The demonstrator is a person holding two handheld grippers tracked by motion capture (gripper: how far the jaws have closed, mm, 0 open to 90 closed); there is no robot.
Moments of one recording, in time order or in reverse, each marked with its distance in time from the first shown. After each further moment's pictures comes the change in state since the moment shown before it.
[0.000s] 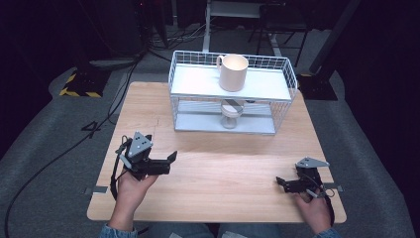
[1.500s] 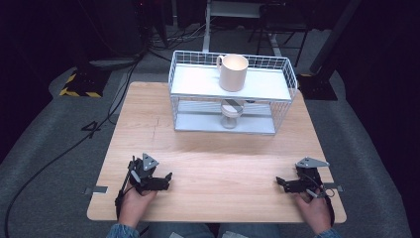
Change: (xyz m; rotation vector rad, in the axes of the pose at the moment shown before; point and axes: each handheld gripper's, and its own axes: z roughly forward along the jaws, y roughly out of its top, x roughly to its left) left arm 0.013 -0.090 0.050 0.305 0.112 0.009; right arm 0.000 0.000 0.000 -0.001 0.001 -0.001
